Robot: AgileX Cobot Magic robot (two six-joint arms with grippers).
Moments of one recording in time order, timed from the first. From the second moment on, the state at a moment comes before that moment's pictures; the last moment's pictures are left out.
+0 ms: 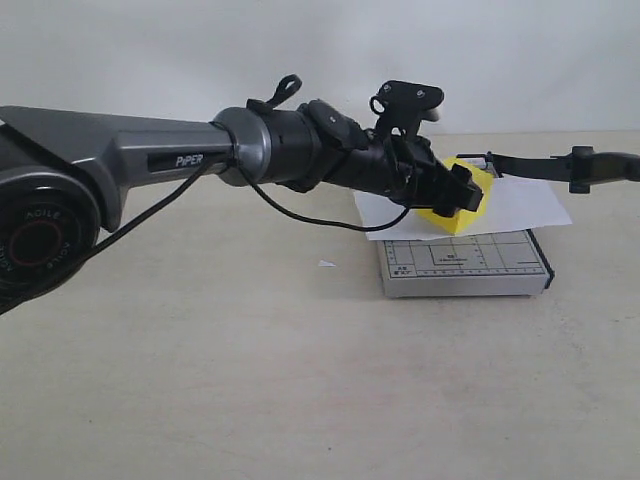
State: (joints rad) left arm -0.82 2.46 -1.94 -1.07 0.32 1.02; right arm 0.10 0.62 -0.28 0.28 0.38 -0.19
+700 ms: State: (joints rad) left arm -0.82 2.46 -1.95 -1.09 0.39 1.05; right arm 0.10 0.62 -0.28 0.28 0.38 -0.19
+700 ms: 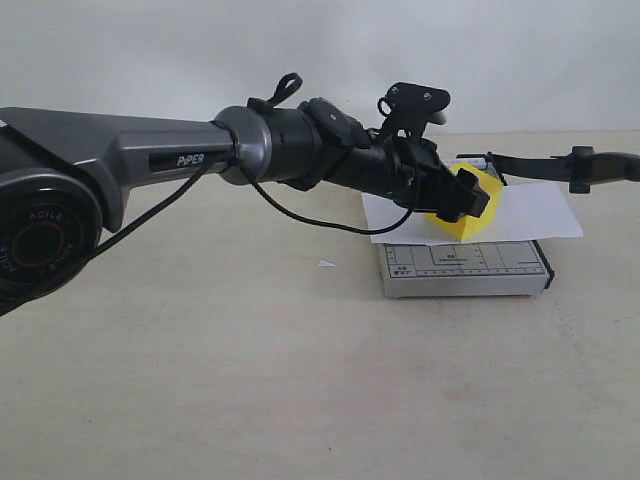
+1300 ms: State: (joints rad) left arm -0.82 2.47 -1.95 -1.08 0.39 1.05; right arm 0.10 0.62 -0.28 0.28 0.38 -0.19
